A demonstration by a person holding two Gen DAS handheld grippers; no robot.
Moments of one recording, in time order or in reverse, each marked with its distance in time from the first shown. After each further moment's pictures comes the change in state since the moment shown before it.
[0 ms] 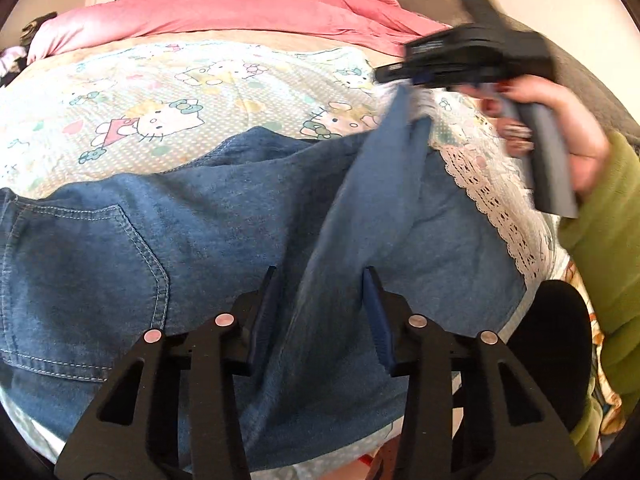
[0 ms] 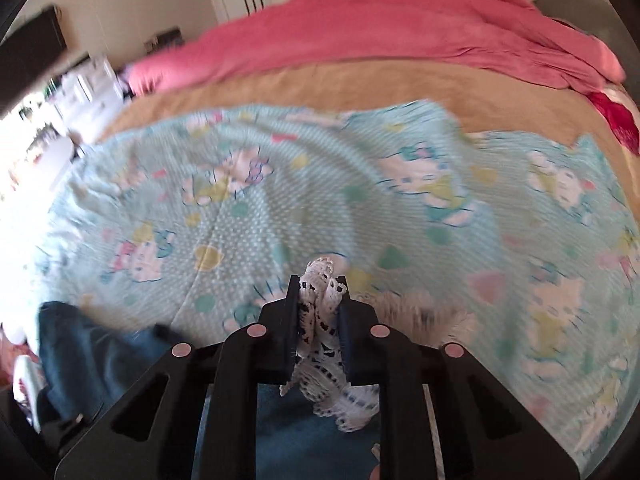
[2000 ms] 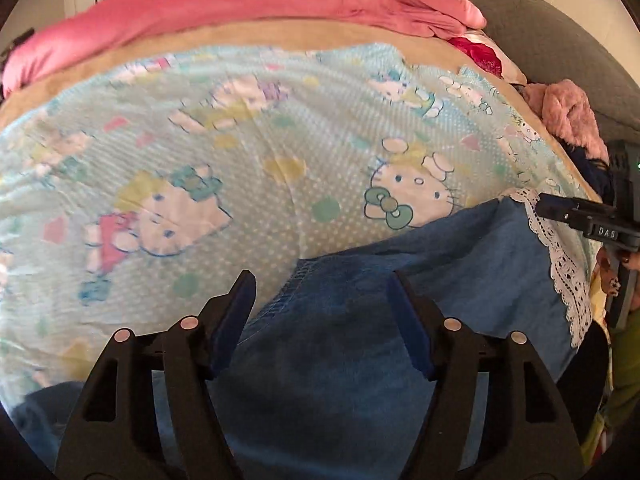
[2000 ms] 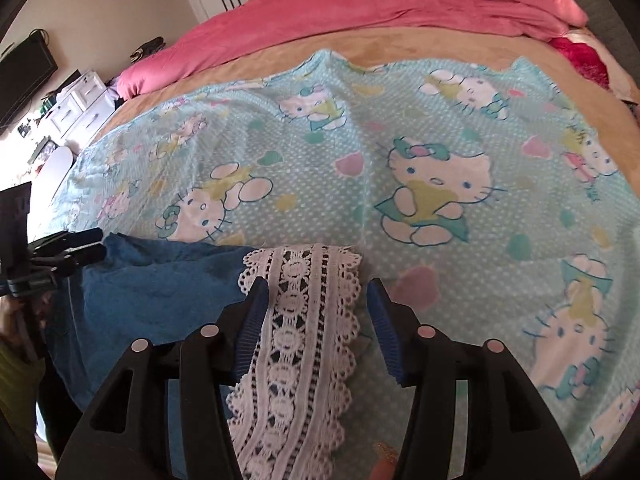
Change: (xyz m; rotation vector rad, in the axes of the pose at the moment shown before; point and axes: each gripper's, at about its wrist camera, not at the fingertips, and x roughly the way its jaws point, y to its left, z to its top) left arm 0.065 0.051 0.106 0.039 0.142 0.021; right arm -0.032 -0.102 -0.084 0.069 0.052 0.023
